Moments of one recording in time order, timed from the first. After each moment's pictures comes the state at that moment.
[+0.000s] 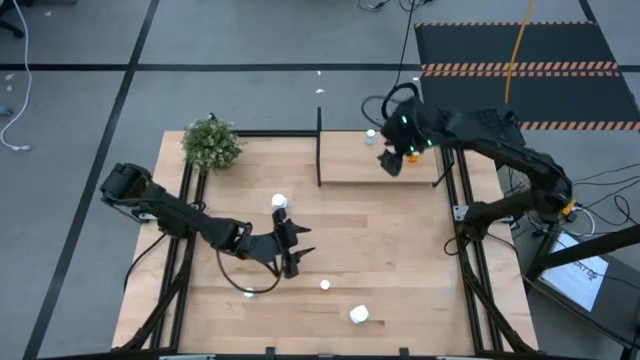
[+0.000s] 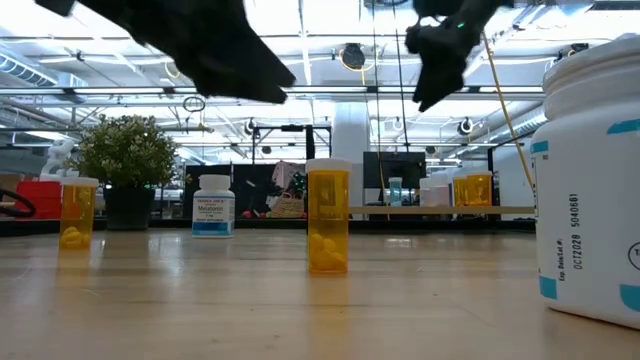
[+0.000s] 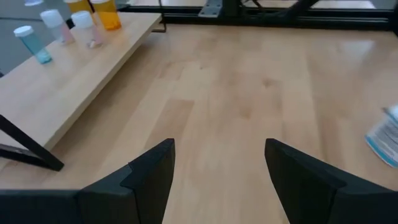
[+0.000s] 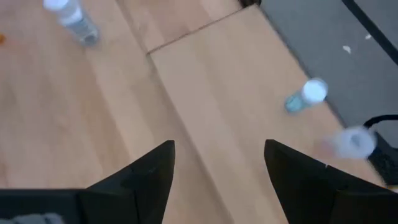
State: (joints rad) left arm -0.38 1.51 0.79 0.19 -0.54 -0.25; right arm -0.55 1.31 1.26 -0.90 -0.08 -0.04
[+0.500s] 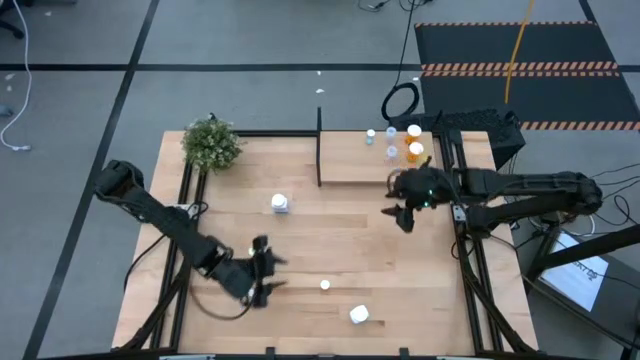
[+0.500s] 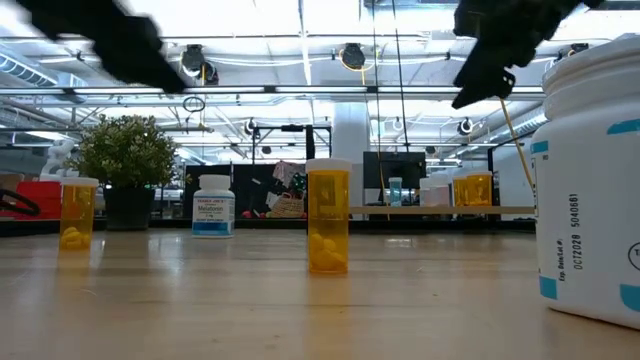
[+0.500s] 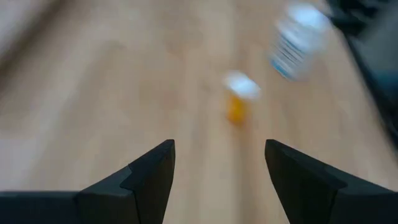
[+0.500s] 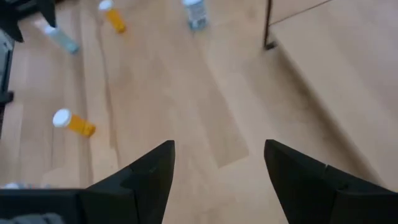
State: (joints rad) left arm -0.65 1.42 0.80 -0.12 -0.51 -0.47; right arm -0.06 0.94 0.77 -0.58 0.03 0.35
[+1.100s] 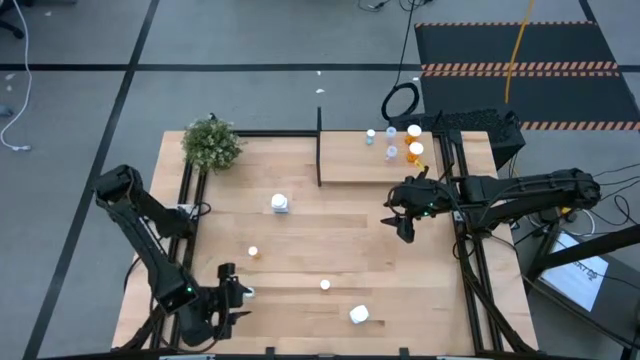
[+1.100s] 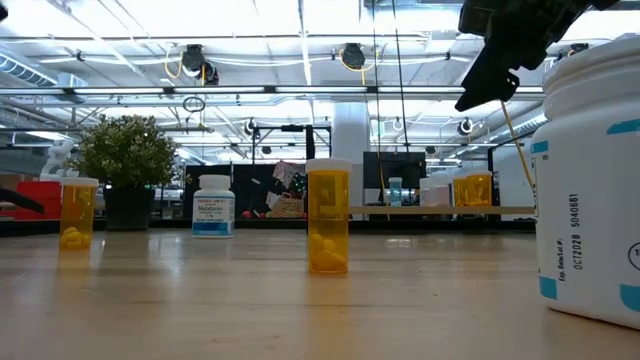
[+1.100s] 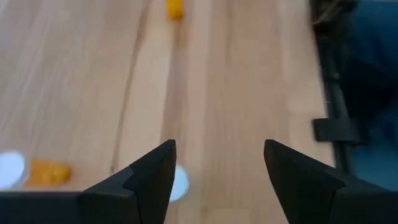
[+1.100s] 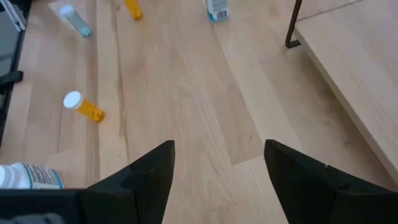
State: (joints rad) left arm -1.01 1.49 0.95 -0.59 -0.55 -0.96; right arm 0.04 0.95 0.73 -0.53 0.08 0.35
